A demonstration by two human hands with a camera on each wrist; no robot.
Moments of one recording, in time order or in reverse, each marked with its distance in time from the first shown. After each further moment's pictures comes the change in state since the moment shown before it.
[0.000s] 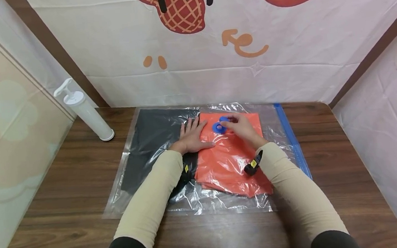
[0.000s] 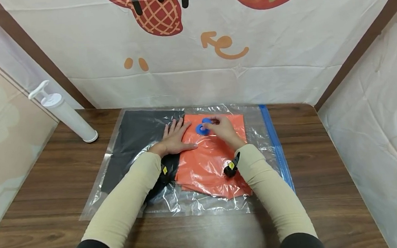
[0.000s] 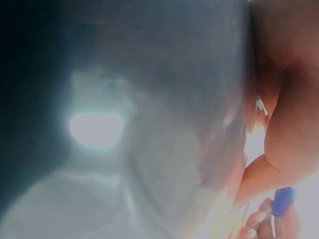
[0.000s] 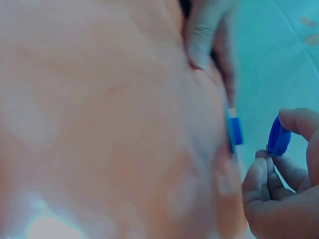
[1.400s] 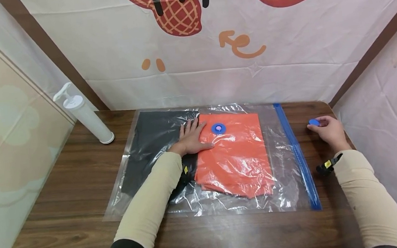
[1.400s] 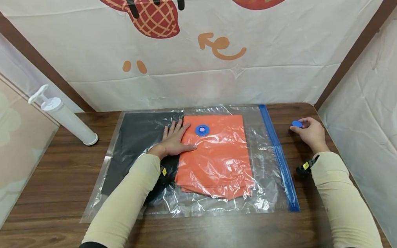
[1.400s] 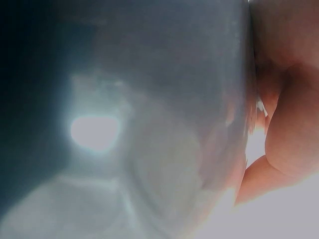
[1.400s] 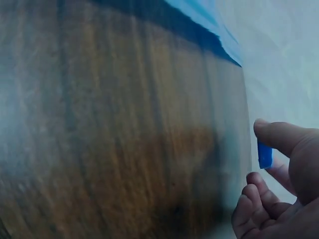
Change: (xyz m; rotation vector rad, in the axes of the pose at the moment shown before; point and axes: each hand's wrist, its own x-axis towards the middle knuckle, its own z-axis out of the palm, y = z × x) left_hand 0.002 -0.001 0.001 -0.014 0.001 0.010; right_hand -0.081 0.088 -0.236 -0.535 0.420 0.090
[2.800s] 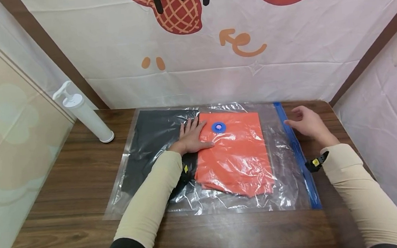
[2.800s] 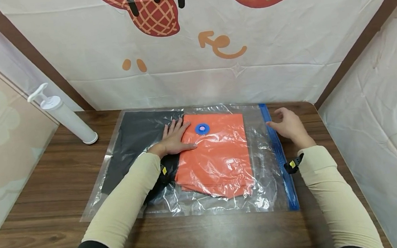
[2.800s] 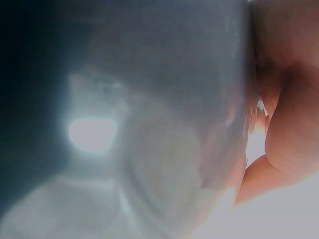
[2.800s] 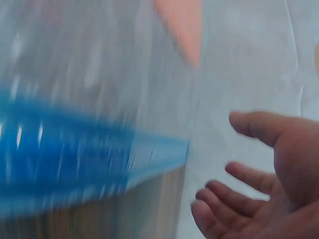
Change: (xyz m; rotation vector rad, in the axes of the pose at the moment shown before) left_hand 0.002 -0.002 0.001 0.015 0.003 0.006; right_hand -0.014 -0.089 0.005 -0.121 -0.270 -0.195
